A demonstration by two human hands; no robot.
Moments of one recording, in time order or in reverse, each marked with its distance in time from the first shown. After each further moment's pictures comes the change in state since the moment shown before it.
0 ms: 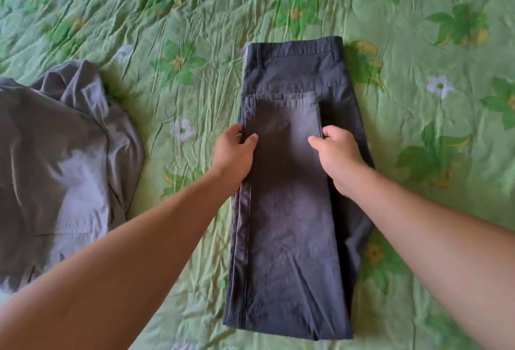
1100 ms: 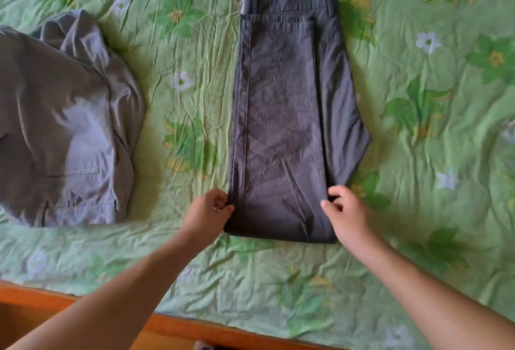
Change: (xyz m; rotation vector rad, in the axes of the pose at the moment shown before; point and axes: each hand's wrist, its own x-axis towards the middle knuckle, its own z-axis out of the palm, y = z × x) left_hand -0.158 -0.131 -0.069 0.493 -0.154 -0.077; right_hand -0.166 0.139 -0.048 -0.388 -0.019 -0.040
